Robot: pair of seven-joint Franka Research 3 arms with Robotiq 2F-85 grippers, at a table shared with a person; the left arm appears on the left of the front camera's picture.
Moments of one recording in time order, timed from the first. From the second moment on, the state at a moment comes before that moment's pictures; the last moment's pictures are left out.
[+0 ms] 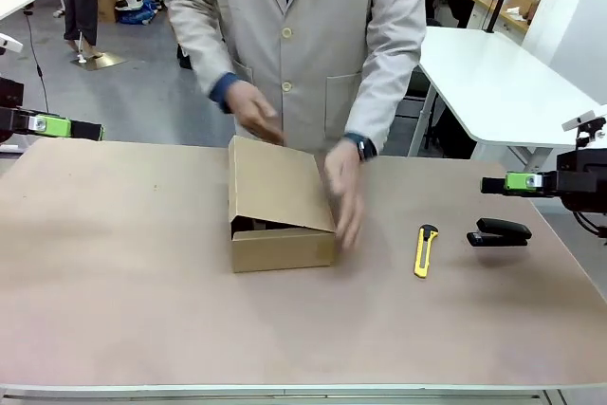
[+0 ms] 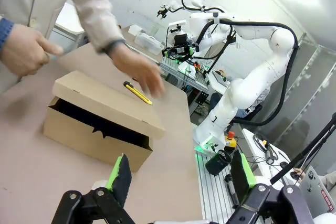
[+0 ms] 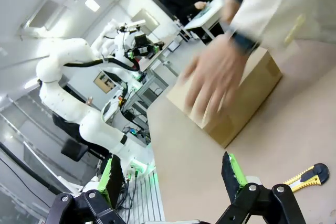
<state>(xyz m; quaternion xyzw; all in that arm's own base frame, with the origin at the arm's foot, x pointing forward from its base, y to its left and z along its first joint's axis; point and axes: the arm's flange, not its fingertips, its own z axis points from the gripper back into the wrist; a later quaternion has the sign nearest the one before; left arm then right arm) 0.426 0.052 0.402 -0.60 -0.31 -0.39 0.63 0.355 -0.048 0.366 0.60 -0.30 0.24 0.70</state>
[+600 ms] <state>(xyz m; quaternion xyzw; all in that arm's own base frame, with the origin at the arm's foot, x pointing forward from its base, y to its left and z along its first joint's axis) 0.426 0.052 0.402 -0.60 -0.31 -0.39 0.63 0.355 -0.048 0.366 0.60 -0.30 0.24 0.70</state>
